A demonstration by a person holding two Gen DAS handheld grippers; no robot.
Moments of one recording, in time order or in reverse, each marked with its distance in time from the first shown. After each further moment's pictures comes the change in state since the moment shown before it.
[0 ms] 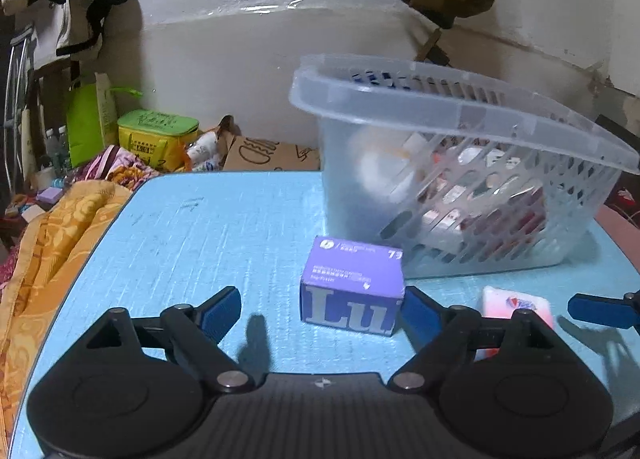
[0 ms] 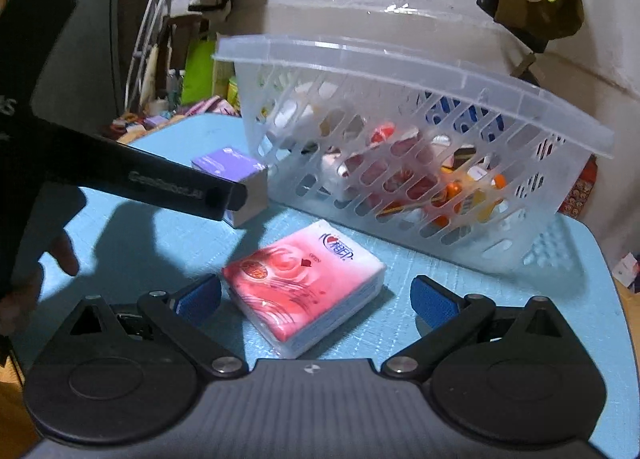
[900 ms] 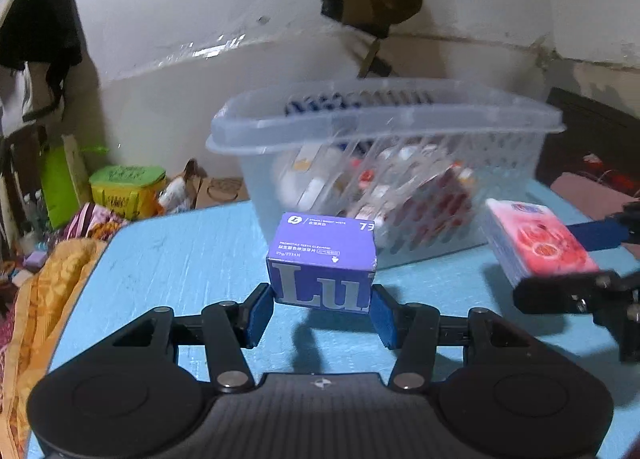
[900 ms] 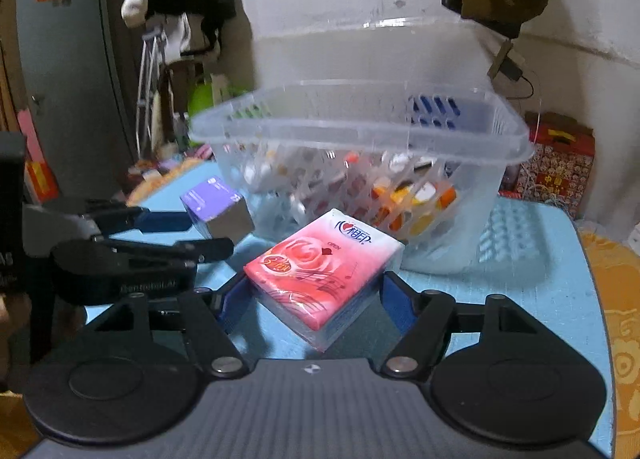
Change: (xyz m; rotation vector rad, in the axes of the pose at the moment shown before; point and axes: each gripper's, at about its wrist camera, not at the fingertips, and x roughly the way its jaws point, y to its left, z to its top) left arm -0.032 -0.038 -0.011 0.181 -0.113 -0.060; right arm -0.058 -0.058 0.011 0.149 -0.067 0.102
